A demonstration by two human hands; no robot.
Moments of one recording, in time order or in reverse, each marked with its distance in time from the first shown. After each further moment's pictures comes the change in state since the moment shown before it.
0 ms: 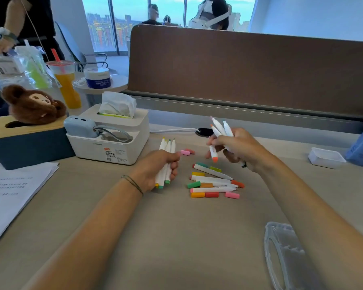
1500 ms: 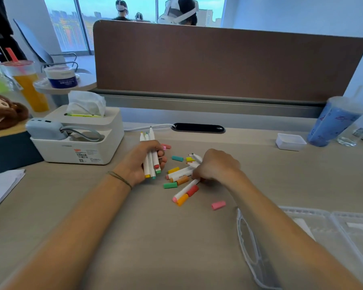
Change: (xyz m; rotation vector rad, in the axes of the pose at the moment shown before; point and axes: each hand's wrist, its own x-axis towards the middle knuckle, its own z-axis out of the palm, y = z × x) left_hand 0.006 0.001 0.022 -0.191 -0.094 0.038; right_hand -0.026 0.032 0.030 -0.841 0.186 0.333
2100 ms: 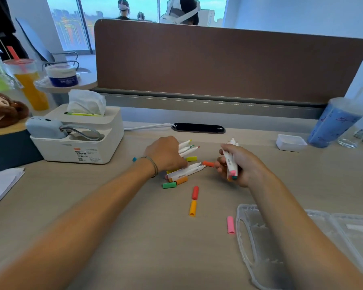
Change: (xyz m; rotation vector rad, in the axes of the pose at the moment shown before) left_hand 0.031 -0.004 0.045 1.622 0.197 0.390; right_hand 0.004 0.056 -0.016 1.544 -0.285 0.292
